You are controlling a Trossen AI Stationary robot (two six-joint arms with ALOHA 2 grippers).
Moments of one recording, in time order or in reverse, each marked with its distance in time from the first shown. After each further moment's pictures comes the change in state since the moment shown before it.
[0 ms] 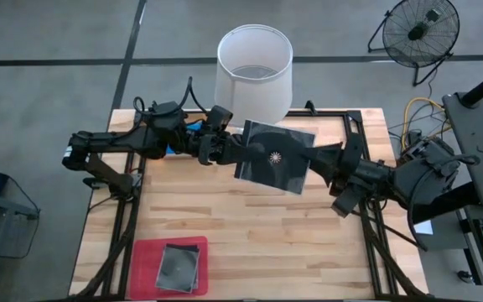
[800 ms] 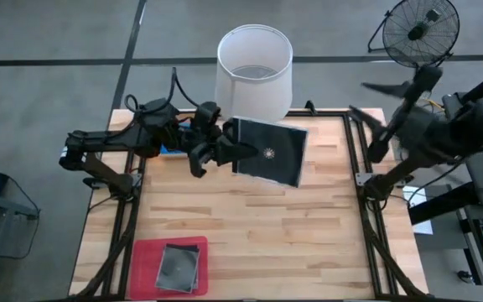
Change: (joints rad) left arm 0.009 -0.031 0.000 0.008 0.007 0.390; right arm -0.001 -0.222 0.000 0.070 0.165 0.506
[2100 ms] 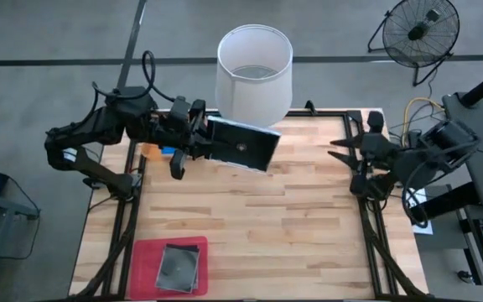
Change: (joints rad) left arm 0.002 -0.106 0.172 -0.609 -0.124 0.423; right arm -0.030 -0.140 -0.428 -0.448 -0.285 1.230
